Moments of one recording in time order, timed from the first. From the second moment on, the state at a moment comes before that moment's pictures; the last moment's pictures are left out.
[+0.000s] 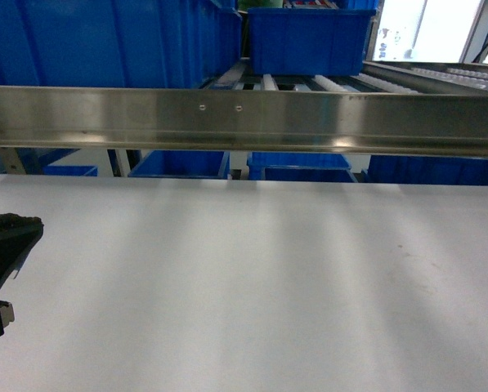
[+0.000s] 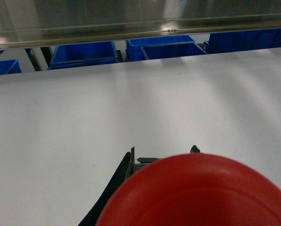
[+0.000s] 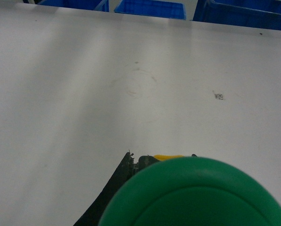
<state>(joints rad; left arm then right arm) -0.23 1.18 0.22 0.64 -0.02 -0.04 -0.13 1.11 0.05 0.65 -0.19 -0.13</state>
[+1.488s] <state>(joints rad) -0.23 1.18 0.22 0.64 -0.02 -0.04 -0.13 1.11 0.05 0.65 -0.19 -0.13</state>
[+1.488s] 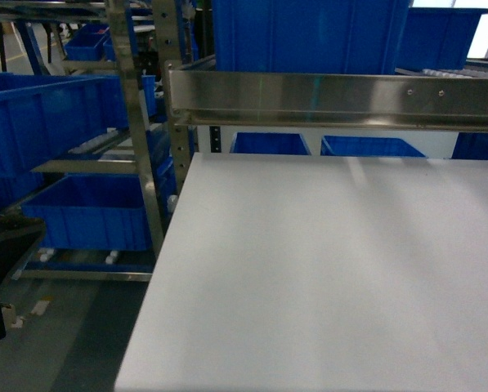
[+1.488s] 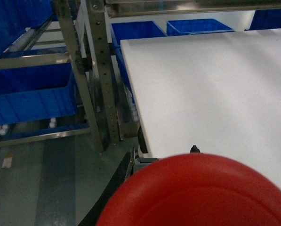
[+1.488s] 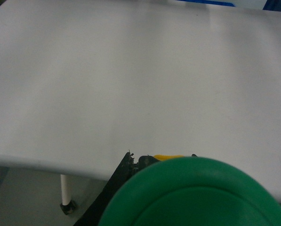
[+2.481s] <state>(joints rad) -0.23 1.18 0.22 0.64 -0.02 -0.04 -0.13 1.11 0.05 0.65 -0.19 -0.13</state>
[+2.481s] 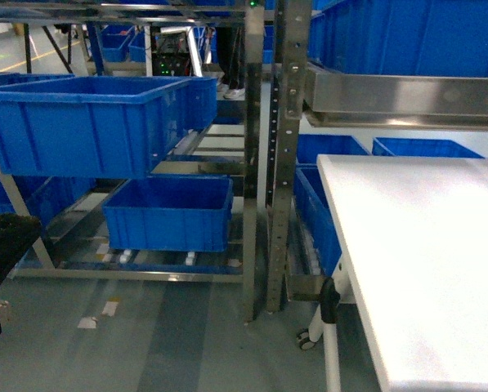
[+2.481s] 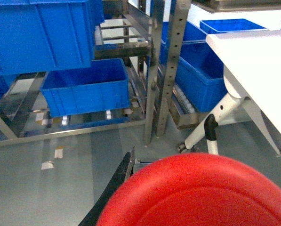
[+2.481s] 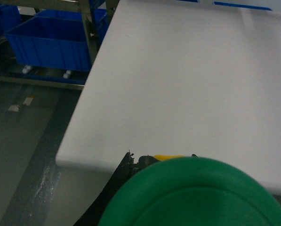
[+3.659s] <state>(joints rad) -0.23 1.18 0.22 0.64 -0.02 -0.04 -0.13 1.11 0.05 0.65 -0.19 -0.13</state>
